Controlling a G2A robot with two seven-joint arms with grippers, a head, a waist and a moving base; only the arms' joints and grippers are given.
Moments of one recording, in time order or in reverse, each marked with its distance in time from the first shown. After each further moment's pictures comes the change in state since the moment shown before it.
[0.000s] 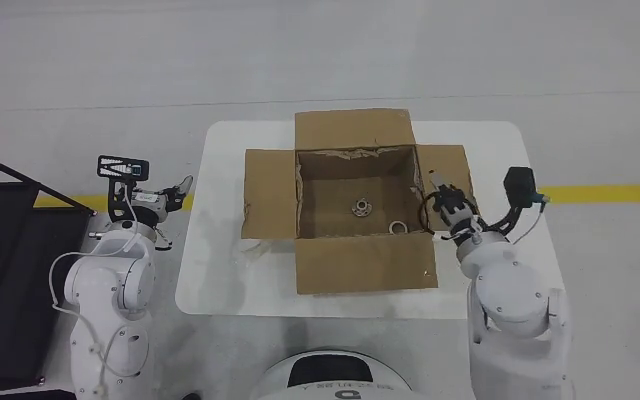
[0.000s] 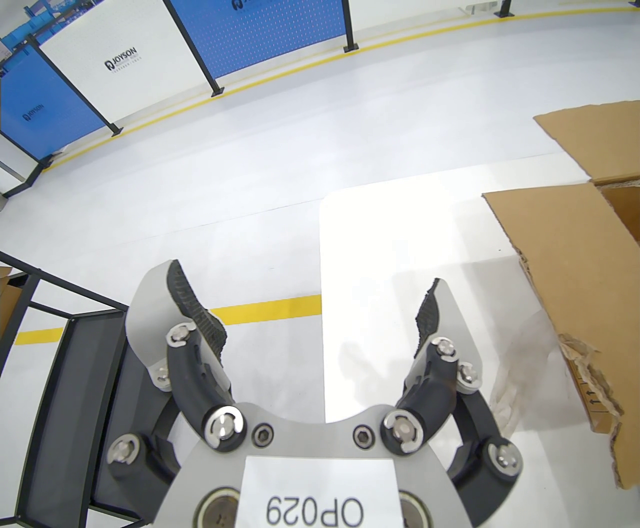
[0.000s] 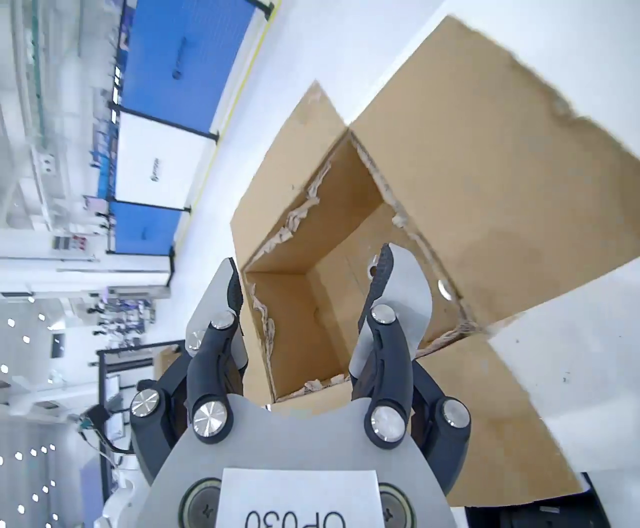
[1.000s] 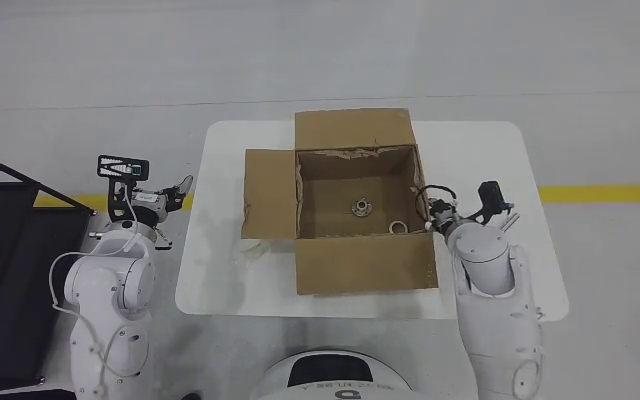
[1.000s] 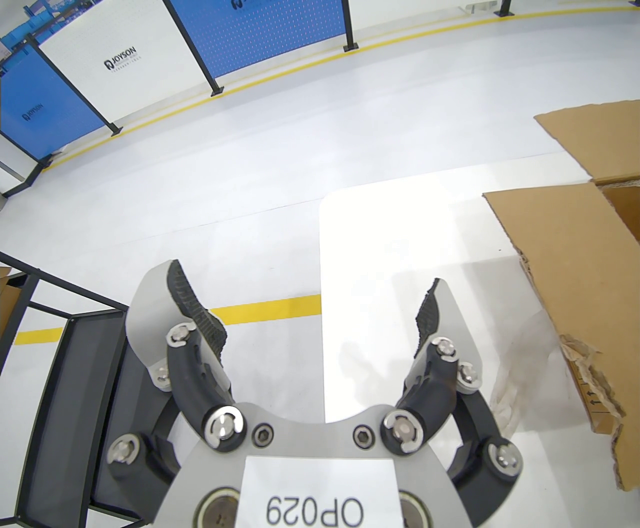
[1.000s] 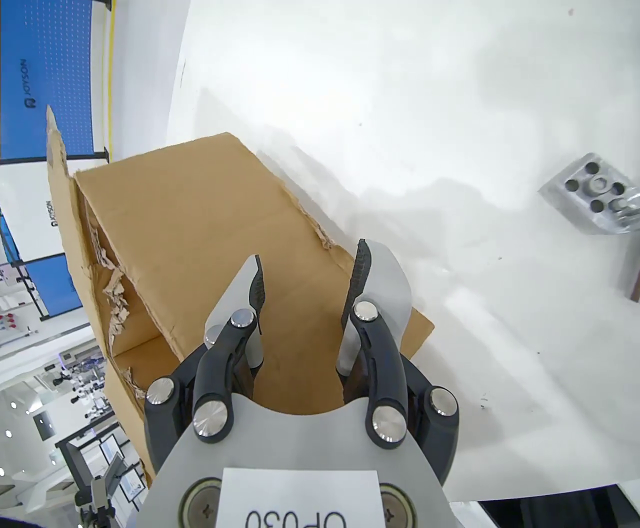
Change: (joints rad) left arm 0.000 0.000 0.000 0.000 0.000 0.000 0.000; right arm 0.236 0.043 -0.050 0.469 -0.060 0.156 0.077
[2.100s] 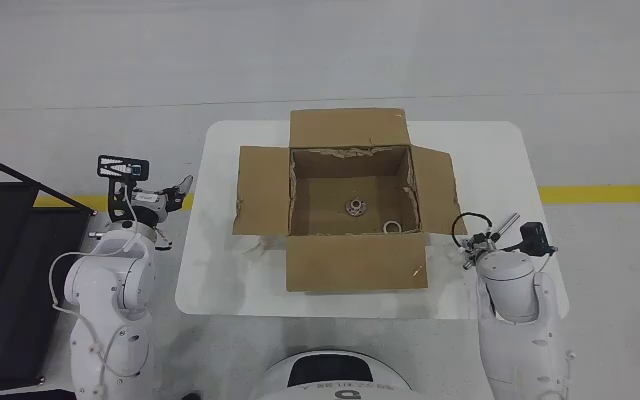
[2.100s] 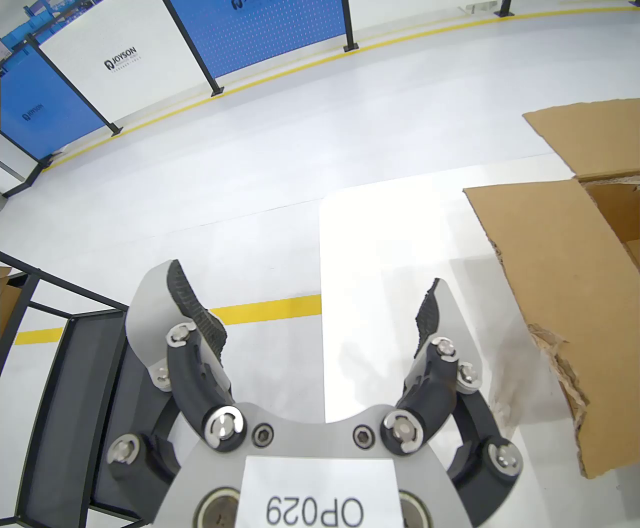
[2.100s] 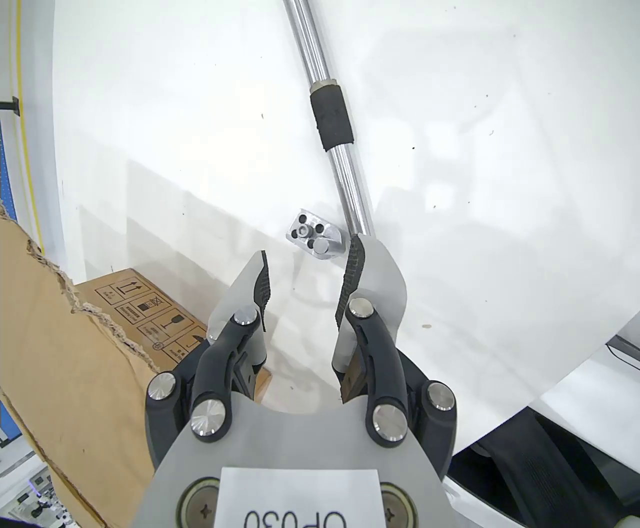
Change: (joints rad) left arm 0.000 0.000 0.000 0.000 0.000 0.000 0.000; right arm -0.137 0.030 0.142 -0.039 -0.026 0.187 -0.051
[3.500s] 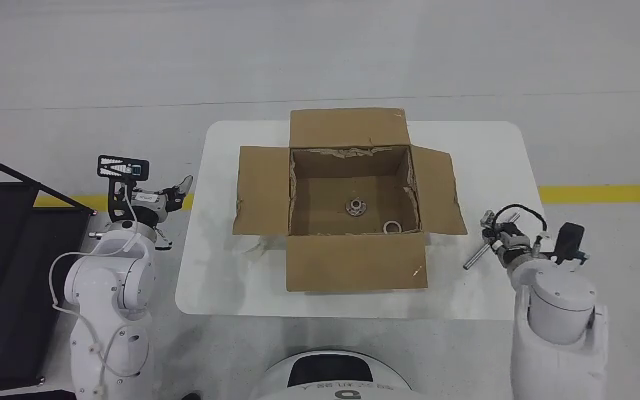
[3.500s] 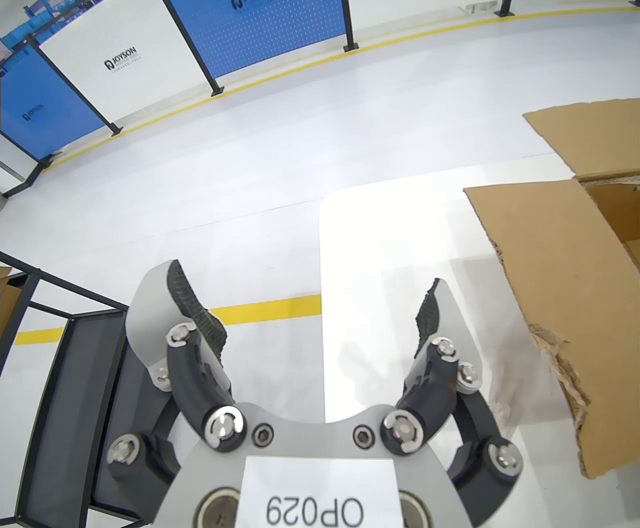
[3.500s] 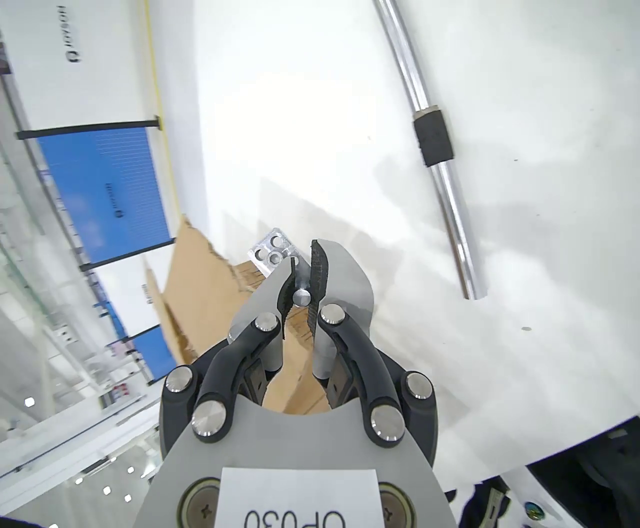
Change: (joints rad) left arm 0.000 0.000 0.000 0.000 0.000 0.000 0.000; right arm -0.120 -0.046 0.221 -0.150 0.551 -0.291 -0.172
